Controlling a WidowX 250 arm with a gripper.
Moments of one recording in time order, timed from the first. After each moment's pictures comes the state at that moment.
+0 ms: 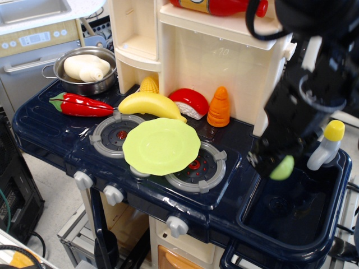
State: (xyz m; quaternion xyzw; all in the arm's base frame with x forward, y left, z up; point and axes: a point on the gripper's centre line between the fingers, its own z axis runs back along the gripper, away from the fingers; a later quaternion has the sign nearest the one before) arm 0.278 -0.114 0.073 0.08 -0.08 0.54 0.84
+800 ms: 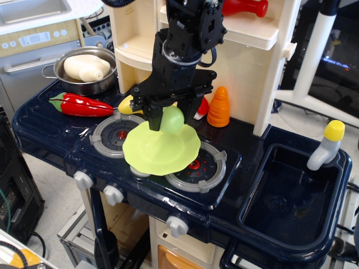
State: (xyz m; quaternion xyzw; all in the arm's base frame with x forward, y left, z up) arm 0.282 0.012 0.058 0.07 -0.10 0.47 0.88
